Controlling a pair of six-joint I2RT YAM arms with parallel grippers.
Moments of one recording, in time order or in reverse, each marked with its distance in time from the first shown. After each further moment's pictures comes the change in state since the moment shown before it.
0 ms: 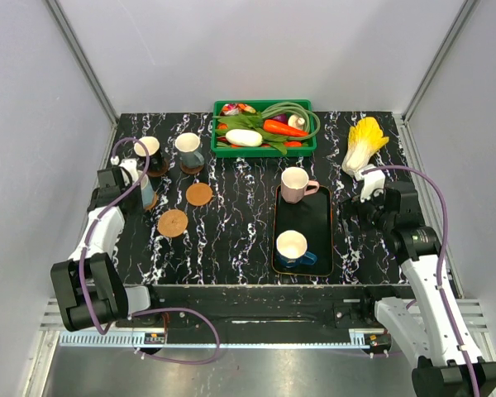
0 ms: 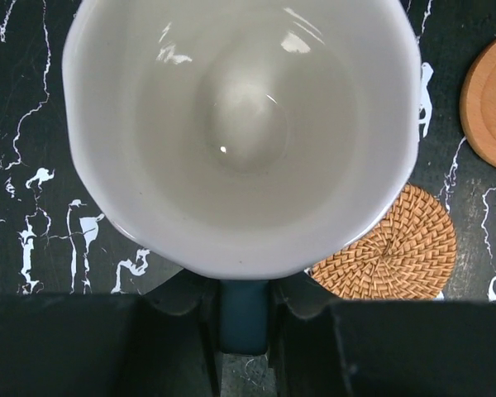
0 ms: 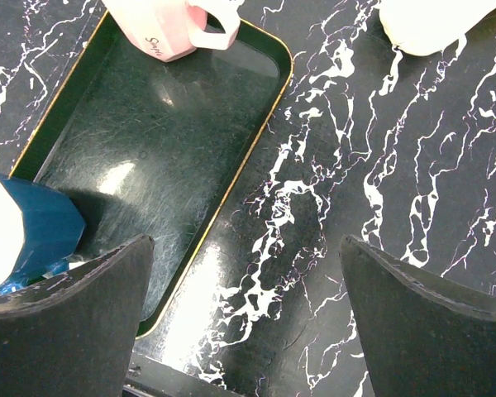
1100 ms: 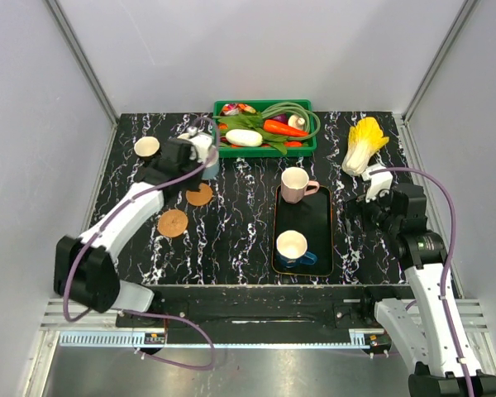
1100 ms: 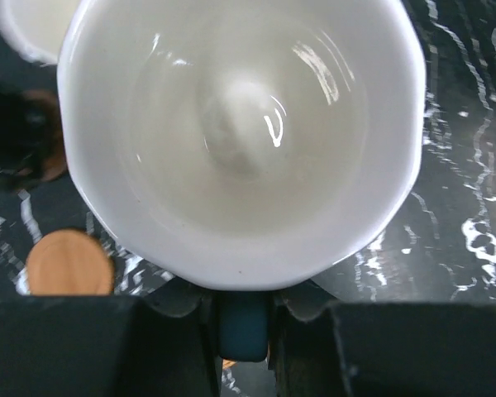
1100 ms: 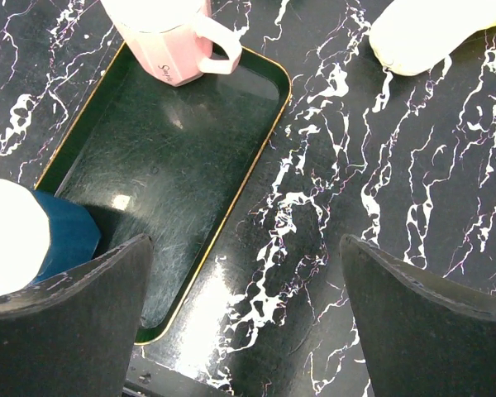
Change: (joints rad) left arm -0.627 0.170 0.338 -0.077 -0.104 -0.025; right arm -0.037 -0.047 0.023 -0.009 -0.040 0.021
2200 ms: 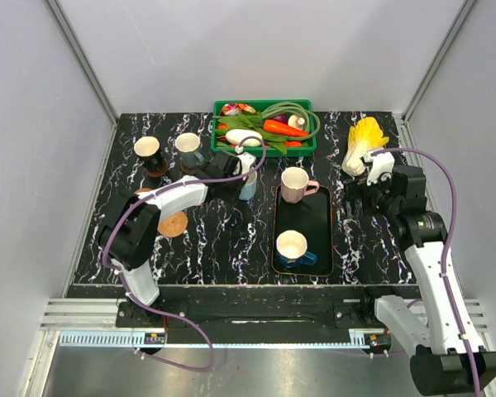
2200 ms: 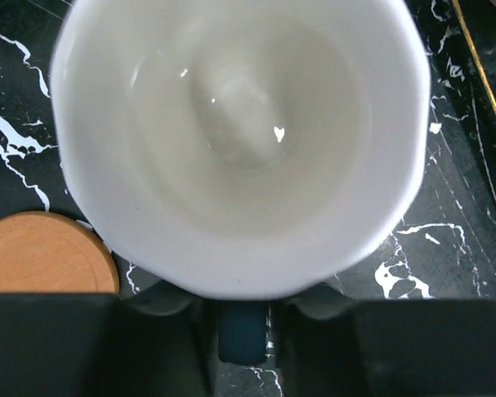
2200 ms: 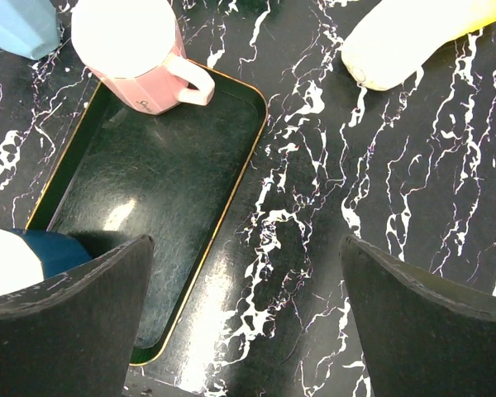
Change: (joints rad) left arm -0.173 0.344 0.050 0.143 0.057 -0.069; right arm 0.000 0.158 0.126 0.008 0.052 0.034
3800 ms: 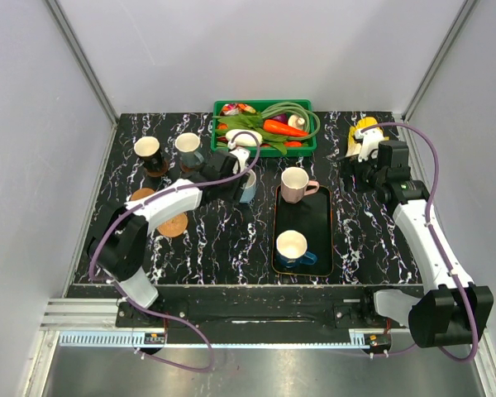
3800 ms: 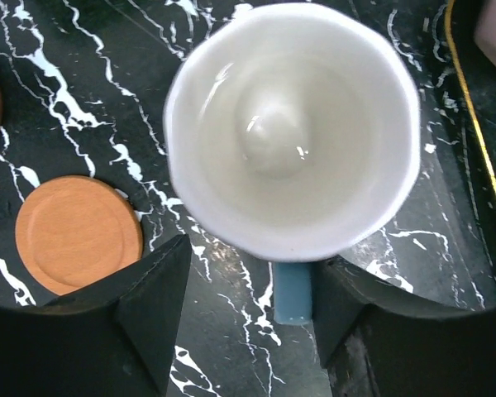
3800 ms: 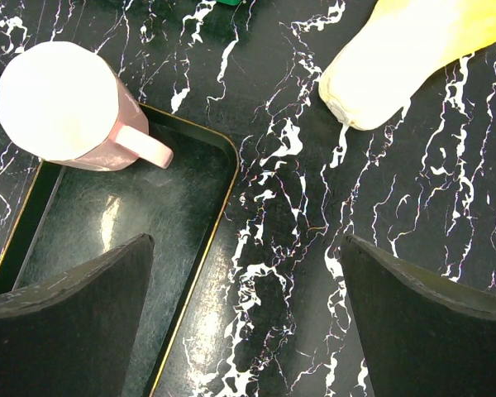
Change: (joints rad) left arm -0.032 -0.111 -0.032 -0.011 -0.118 -0.096; right arm 0.001 0.304 0.085 0.181 0.053 0.020
